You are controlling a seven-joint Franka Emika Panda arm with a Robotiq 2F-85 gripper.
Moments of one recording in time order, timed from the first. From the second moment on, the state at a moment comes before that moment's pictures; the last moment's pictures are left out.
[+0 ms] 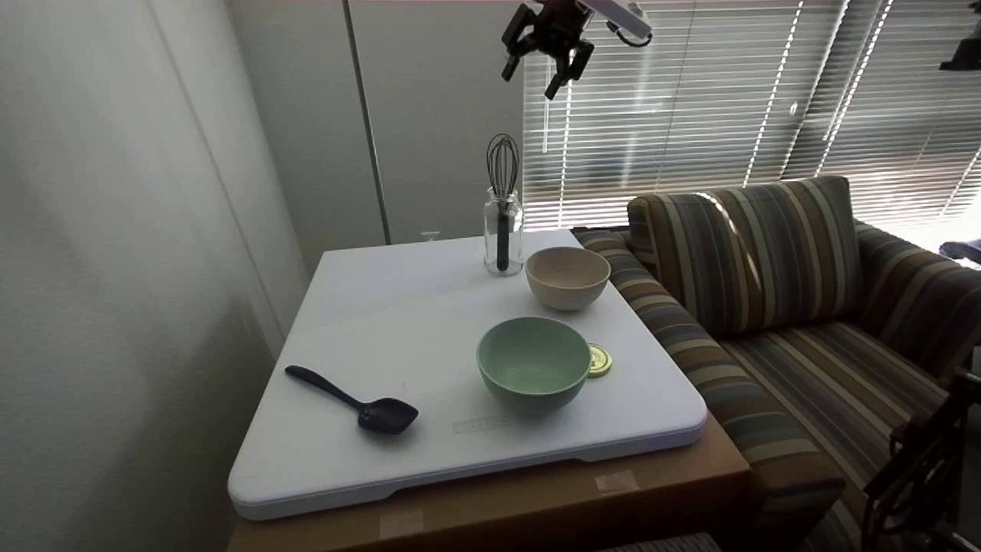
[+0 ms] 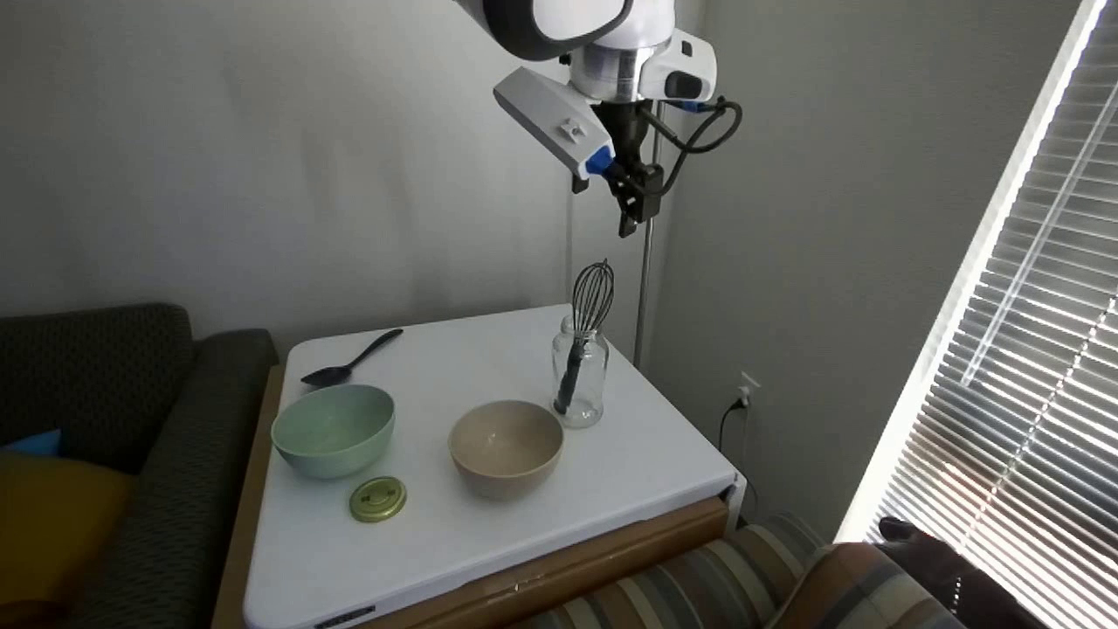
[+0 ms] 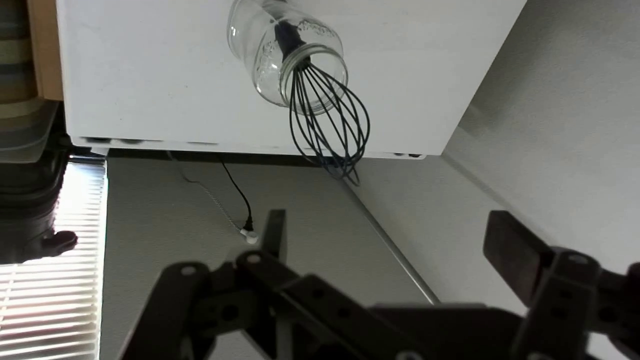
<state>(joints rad) -0.15 0.68 -0.03 -1.30 0.47 2.35 -0.11</state>
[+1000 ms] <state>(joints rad) -0.16 0.83 0.03 -1.24 0.33 2.27 -0.10</state>
